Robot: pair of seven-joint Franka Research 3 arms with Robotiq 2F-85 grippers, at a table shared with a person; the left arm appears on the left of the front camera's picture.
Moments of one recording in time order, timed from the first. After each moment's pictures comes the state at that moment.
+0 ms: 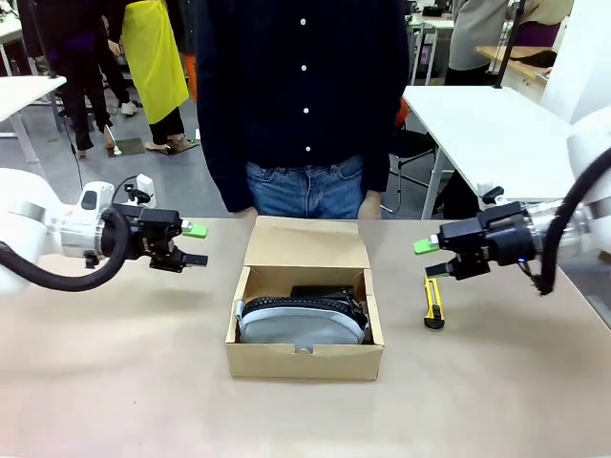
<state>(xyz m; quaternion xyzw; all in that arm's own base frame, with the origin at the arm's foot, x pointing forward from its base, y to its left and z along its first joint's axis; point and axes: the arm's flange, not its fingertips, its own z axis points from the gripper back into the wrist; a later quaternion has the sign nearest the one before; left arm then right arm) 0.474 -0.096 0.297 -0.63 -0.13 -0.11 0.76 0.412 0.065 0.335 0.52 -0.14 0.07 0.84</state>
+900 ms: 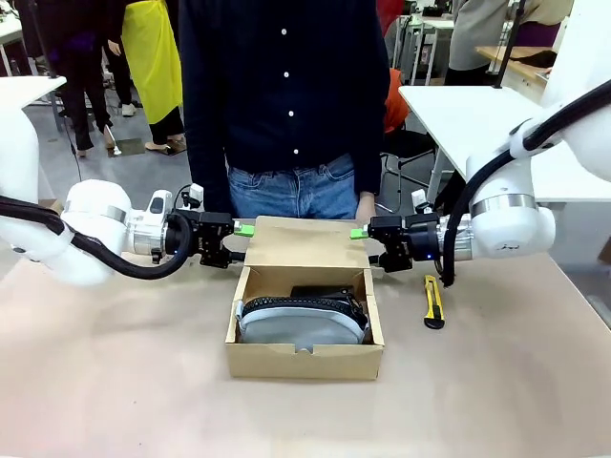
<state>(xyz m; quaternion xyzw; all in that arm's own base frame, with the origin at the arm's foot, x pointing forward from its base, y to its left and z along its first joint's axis) 0.555 -0.156 0.240 -0.63 -0.12 -0.11 0.76 0.519 0.139 0.248 0.57 -0.14 -0.01 0.81</state>
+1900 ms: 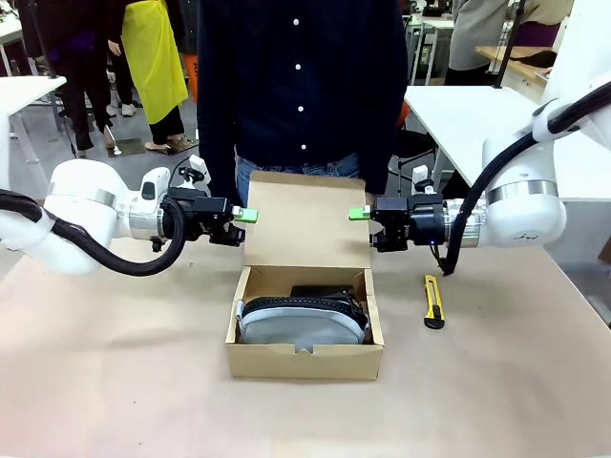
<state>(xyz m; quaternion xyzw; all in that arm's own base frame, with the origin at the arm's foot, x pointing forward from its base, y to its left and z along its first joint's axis) 0.510 -0.178 0.310 -0.66 -0.19 -0.25 0.68 0.492 0.146 0.303 0.62 -0.18 0.09 0.76</state>
